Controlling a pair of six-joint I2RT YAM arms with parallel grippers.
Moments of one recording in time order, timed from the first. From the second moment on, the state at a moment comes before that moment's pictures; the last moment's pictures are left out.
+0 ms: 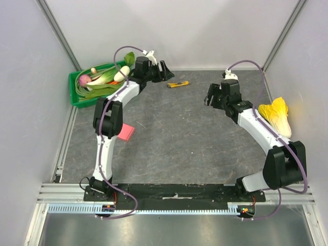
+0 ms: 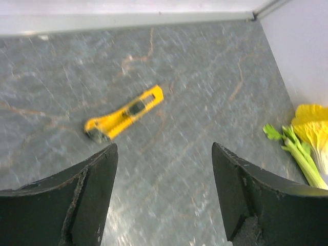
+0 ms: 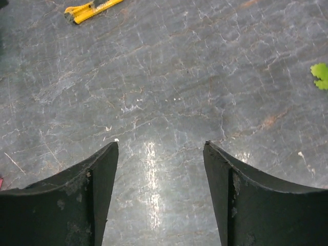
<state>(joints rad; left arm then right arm) -0.32 2.30 1.89 0.03 0.44 -0.47 0.27 1.45 1.09 -0.25 0.10 0.41</state>
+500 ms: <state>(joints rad) -0.33 2.62 2.11 0.22 0.35 -0.63 0.27 1.28 1.05 -0.41 0.23 0.51</state>
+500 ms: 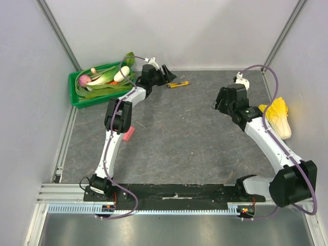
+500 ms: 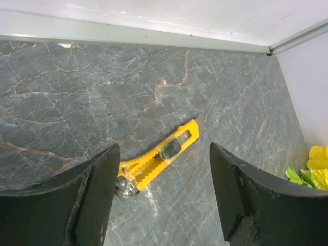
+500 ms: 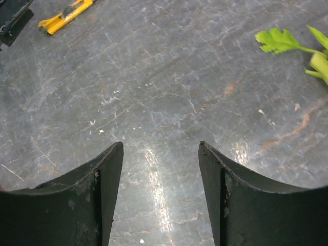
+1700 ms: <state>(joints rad) -0.42 2.69 2.09 0.25 0.60 -0.90 0.27 1.36 1.07 -0.53 0.29 0.52</state>
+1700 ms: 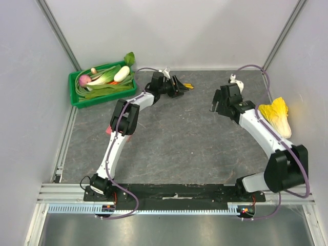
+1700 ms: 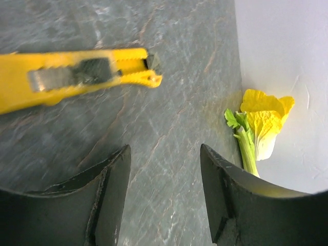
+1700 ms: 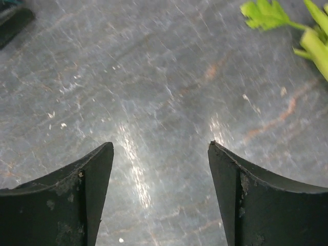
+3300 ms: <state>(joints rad) -0.40 2.80 2.33 0.14 0.37 -0.95 0.27 1.70 1.27 -0.43 0.16 0.46</state>
